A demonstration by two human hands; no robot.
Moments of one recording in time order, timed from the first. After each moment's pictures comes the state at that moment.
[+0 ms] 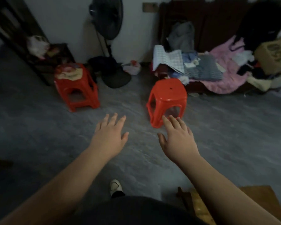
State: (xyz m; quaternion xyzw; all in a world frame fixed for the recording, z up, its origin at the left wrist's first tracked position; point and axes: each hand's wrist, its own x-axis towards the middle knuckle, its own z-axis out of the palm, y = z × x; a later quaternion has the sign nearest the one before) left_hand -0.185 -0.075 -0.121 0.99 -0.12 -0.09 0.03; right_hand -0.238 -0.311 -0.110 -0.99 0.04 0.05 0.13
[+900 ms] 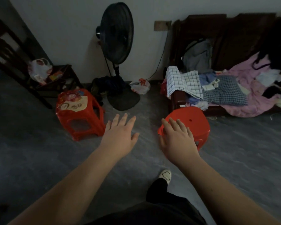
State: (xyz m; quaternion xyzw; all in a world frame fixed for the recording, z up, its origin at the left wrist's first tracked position) left_hand 0.155 -0.042 -0.113 0.98 -0.14 -0.11 0.07; right_hand 0.105 -0.253 -0.132 -0.99 0.03 0.02 0.14
